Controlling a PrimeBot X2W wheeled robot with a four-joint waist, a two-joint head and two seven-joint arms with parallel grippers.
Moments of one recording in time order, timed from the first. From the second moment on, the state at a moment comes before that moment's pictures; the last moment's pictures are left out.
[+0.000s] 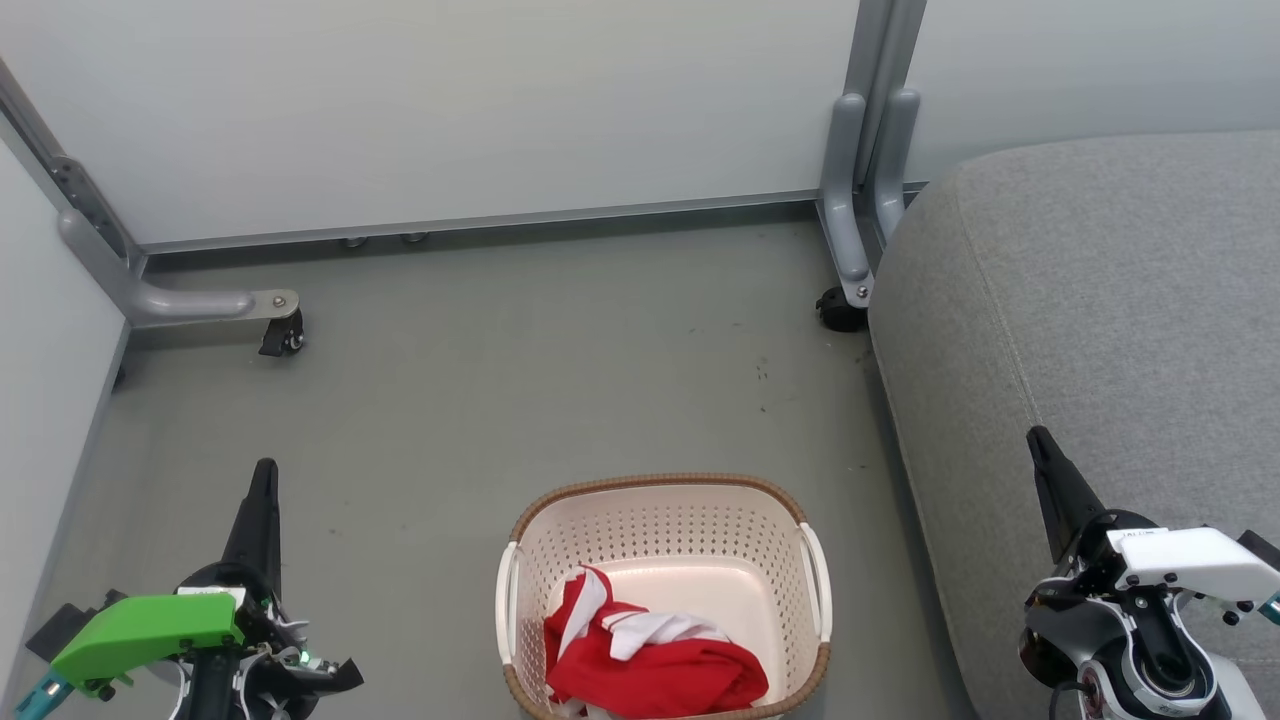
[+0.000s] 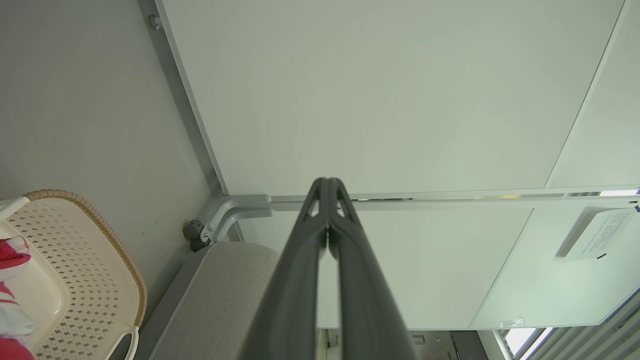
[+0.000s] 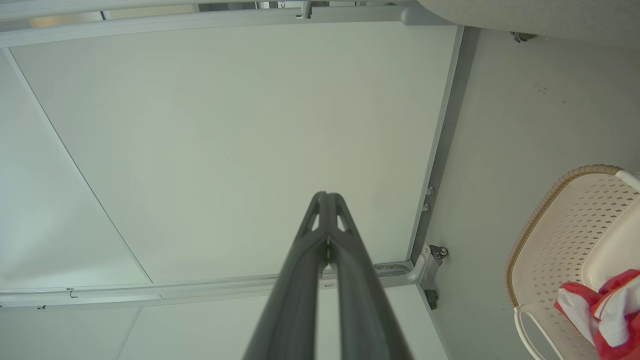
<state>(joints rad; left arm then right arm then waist) -0.10 0.05 0.11 0.24 -1.61 -0.13 0.11 -0.11 -0.05 -0.11 0.25 1.62 0.13 0.11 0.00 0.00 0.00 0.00</state>
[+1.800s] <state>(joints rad) -0.11 0.09 -0.07 0.14 -0.94 -0.13 -0.06 -0.09 -0.08 0.00 0.14 0.83 0.13 -0.06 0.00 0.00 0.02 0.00</state>
